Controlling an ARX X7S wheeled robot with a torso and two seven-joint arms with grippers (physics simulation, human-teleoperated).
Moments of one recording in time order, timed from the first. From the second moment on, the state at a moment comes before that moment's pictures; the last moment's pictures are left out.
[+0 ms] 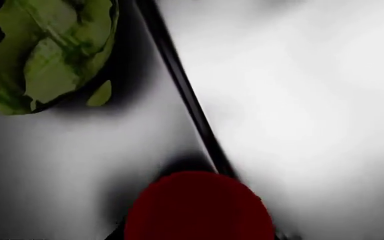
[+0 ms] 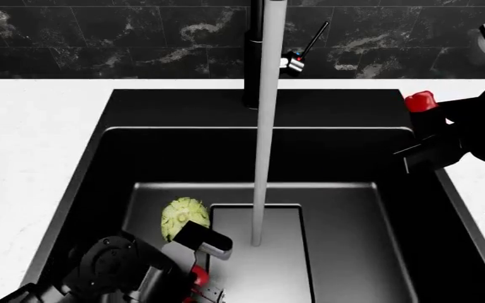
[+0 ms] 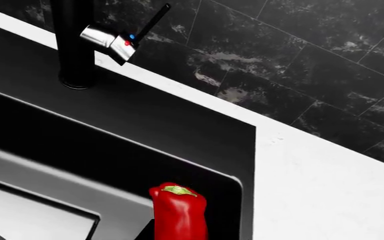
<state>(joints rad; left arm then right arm) -0.85 -0.41 0.87 -0.24 -1.45 -1.28 -0.70 1.50 1.01 -0.61 -0.25 1.99 1.37 0.97</state>
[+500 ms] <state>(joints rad) -0.80 -0.54 0.75 0.08 -1.62 -1.24 -0.86 1.37 1.06 -0.57 -0.34 1.91 1.25 0.88</state>
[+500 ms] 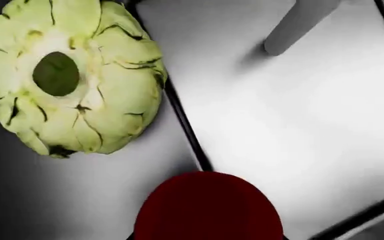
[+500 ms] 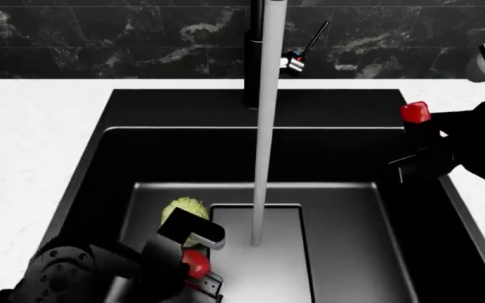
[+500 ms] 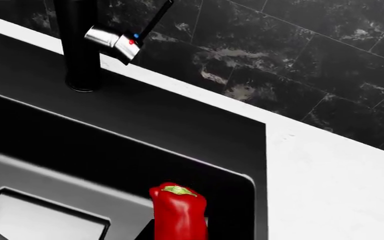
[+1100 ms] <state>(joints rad) -1.00 -0.70 0.50 0.55 -1.84 -1.16 -0.97 1.08 1.15 -0.44 -0.54 1.67 0.99 0.74</state>
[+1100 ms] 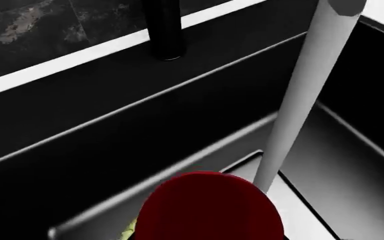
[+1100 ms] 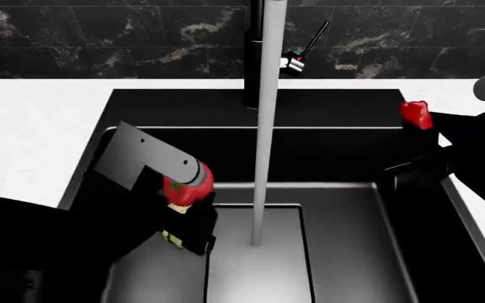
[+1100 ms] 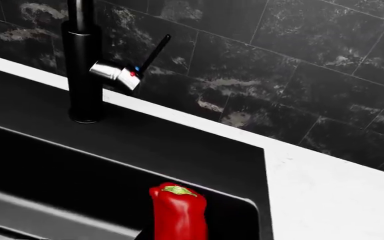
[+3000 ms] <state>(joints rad) -0.96 -0.66 0.47 0.57 -1.30 -1.00 -0.65 0.93 1.16 -0.36 -0.62 1.44 0.79 0.69</state>
